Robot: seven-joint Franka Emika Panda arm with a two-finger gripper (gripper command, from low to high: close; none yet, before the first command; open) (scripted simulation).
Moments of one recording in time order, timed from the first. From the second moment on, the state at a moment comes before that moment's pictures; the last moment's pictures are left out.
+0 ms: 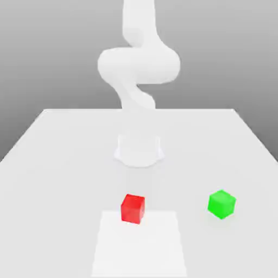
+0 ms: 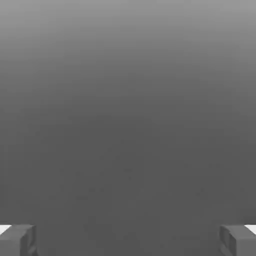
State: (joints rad) arm -0.01 -0.74 0.00 -2.37 0.01 2.35 0.82
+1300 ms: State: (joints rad) arm -0.06 -0.10 0.02 -2.97 0.01 2.86 1.02
